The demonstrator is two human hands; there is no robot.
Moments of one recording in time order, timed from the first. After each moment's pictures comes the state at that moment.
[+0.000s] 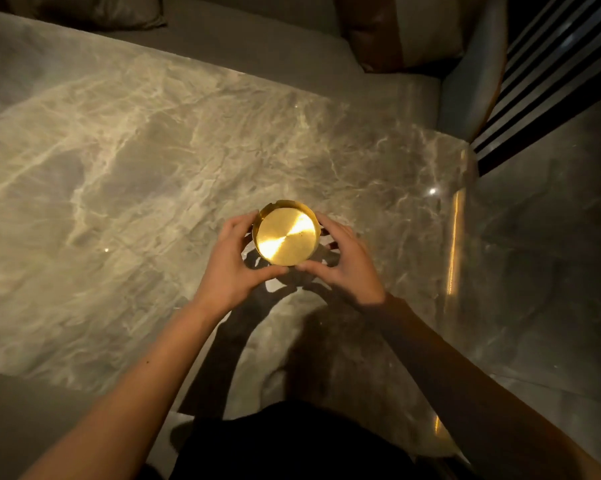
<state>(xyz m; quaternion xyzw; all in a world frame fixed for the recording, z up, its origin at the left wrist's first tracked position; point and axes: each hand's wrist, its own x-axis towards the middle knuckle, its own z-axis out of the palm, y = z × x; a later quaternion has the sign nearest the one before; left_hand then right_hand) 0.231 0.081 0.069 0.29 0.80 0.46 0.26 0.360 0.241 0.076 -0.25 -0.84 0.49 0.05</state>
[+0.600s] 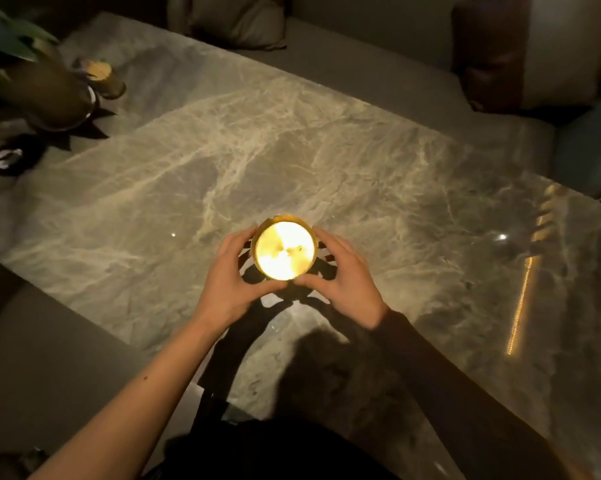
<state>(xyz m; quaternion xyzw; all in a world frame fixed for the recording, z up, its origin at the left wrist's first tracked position) 0.135 -0.068 0.074 0.19 0.84 0.48 0.19 0.223 0.120 0.063 -0.14 -0.84 0.52 0.01</state>
